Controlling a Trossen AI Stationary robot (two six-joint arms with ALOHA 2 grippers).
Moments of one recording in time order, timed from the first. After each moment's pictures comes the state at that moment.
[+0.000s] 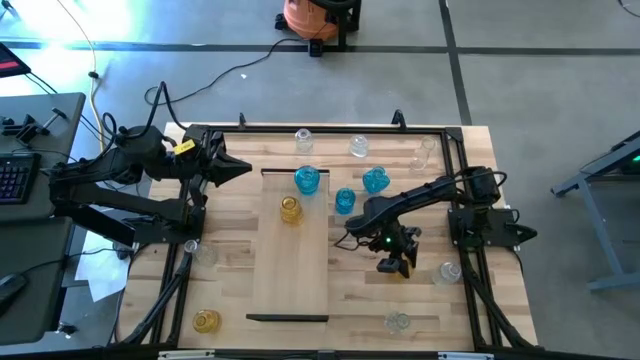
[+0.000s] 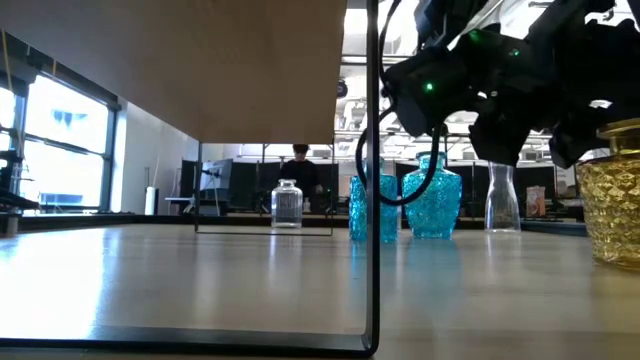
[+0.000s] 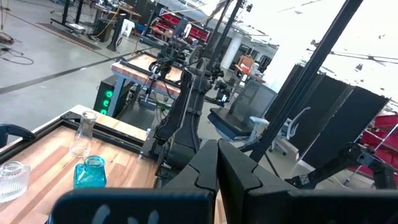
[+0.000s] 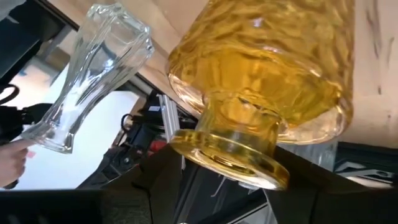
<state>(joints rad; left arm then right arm) 0.01 0.76 1.08 -0.29 0.01 -0.41 0.11 1.92 1.22 -1.40 -0.82 0.36</state>
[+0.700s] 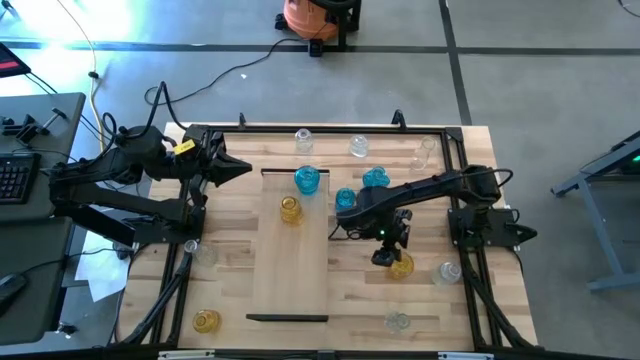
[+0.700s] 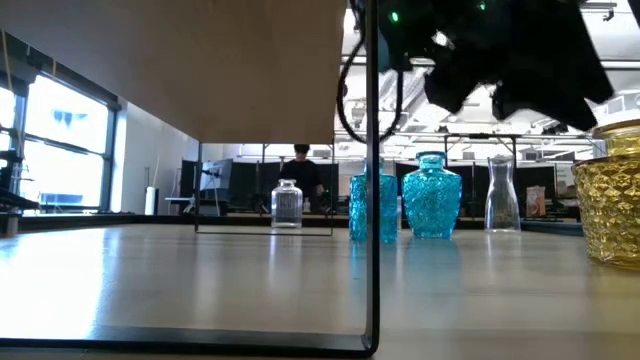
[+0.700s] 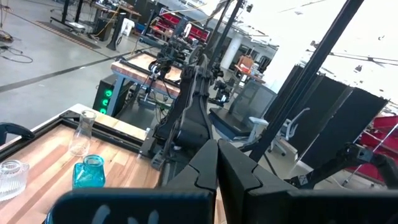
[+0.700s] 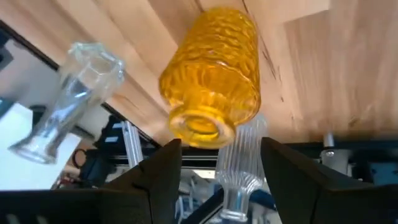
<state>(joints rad) 0.01 0.76 1.08 -0.29 0.02 -0.42 0.10 1.91 1.49 -1.58 -0.51 0.39</state>
